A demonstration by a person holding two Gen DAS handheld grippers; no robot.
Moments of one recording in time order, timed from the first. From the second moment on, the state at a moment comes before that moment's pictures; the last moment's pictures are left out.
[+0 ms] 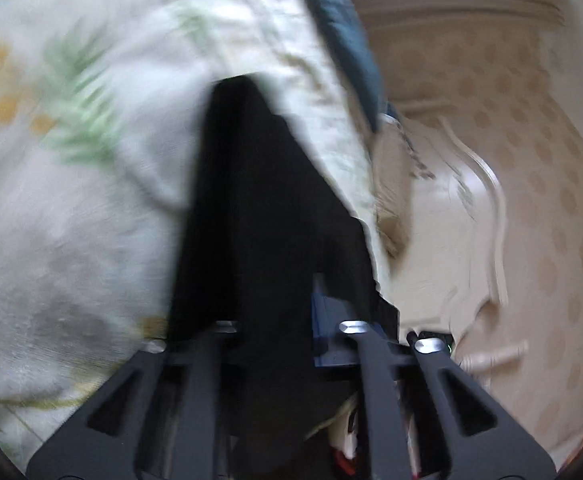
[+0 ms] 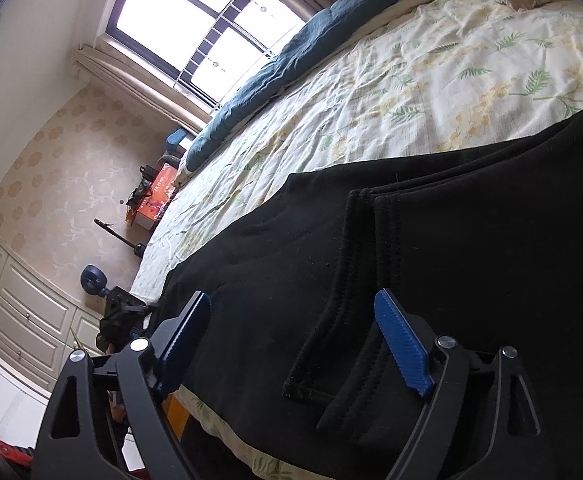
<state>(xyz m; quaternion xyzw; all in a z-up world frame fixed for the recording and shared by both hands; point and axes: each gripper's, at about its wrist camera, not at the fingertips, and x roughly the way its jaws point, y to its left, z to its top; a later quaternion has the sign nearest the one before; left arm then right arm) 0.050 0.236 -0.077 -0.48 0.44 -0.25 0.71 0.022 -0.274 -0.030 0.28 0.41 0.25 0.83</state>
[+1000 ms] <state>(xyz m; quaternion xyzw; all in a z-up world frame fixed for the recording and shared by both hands) 0.050 0.061 0.086 -0.18 0.42 -0.18 0.87 -0.014 -0.275 -0.016 0.28 0.40 0.21 0.85</state>
